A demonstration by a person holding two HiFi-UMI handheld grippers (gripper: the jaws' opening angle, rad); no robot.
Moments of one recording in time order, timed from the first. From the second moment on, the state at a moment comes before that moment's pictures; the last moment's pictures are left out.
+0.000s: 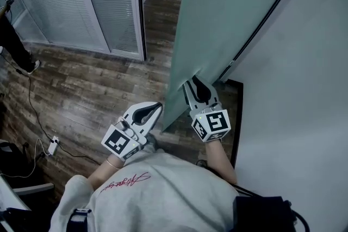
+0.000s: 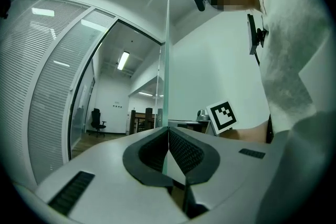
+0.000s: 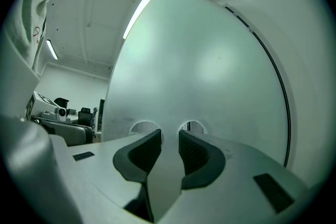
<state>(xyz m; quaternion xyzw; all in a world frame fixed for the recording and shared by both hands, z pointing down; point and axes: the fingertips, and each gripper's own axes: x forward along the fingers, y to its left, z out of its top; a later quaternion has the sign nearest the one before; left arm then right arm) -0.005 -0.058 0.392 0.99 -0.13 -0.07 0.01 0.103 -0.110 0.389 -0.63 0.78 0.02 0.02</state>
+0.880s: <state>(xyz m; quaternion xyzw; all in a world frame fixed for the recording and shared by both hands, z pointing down) 0.094 -0.002 0.401 0.99 0.12 -0.02 0.03 0.185 -0.031 0.405 -0.66 0.76 0.01 0.02</state>
